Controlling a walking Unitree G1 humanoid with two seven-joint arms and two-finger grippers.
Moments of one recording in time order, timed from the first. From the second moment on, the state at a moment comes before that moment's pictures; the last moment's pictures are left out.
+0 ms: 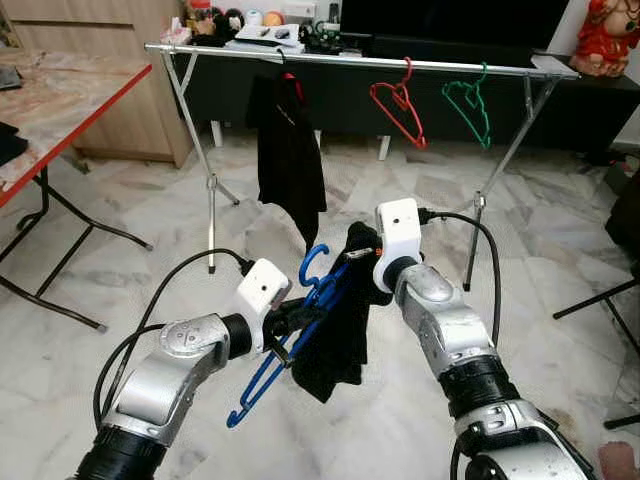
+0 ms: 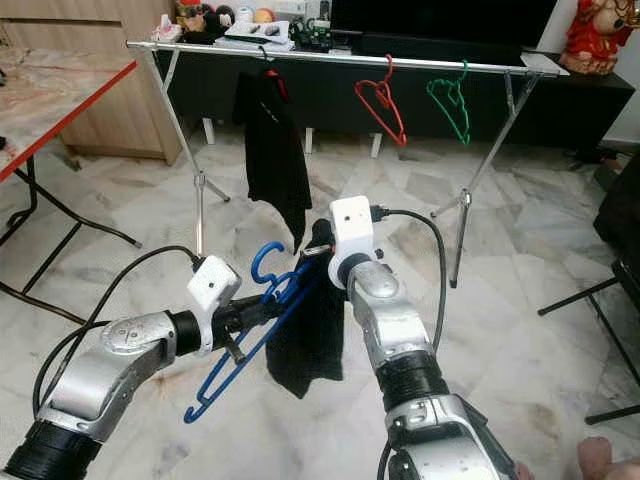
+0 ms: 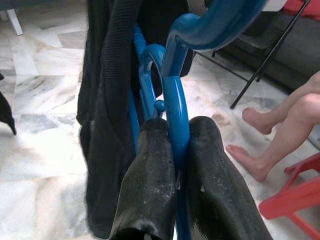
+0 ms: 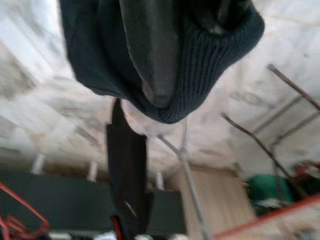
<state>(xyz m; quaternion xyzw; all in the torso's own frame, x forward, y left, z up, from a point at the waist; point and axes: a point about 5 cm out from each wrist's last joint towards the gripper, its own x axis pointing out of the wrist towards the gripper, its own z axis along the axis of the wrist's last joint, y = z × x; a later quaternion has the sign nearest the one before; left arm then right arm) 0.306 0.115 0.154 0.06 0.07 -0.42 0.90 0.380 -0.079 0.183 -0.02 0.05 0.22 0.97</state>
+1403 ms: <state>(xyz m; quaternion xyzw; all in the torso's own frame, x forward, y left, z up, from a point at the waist) 0.316 0.111 0.153 0.02 0.04 -0.37 0.93 0.341 -0.109 0.186 -0.03 0.05 0.33 0.94</state>
